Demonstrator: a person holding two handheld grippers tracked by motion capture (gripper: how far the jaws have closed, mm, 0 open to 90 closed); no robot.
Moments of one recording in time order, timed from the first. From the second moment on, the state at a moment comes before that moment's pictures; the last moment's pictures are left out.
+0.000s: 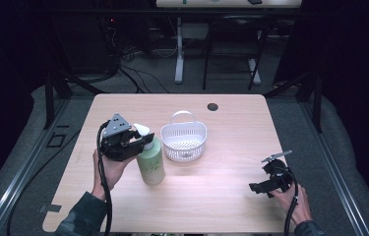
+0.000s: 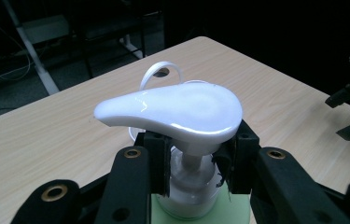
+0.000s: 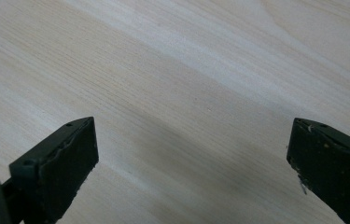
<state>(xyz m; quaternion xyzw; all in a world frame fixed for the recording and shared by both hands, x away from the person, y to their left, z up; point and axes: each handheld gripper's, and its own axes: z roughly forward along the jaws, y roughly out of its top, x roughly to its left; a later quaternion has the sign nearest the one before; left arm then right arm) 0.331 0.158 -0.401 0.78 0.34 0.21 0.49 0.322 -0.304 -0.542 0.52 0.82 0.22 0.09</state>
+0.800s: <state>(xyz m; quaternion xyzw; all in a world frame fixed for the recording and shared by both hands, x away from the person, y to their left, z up) 0.332 0.153 -0.386 0.78 0.34 0.20 0.49 0.321 -0.305 -0.541 0.52 0.82 0.22 0.09</state>
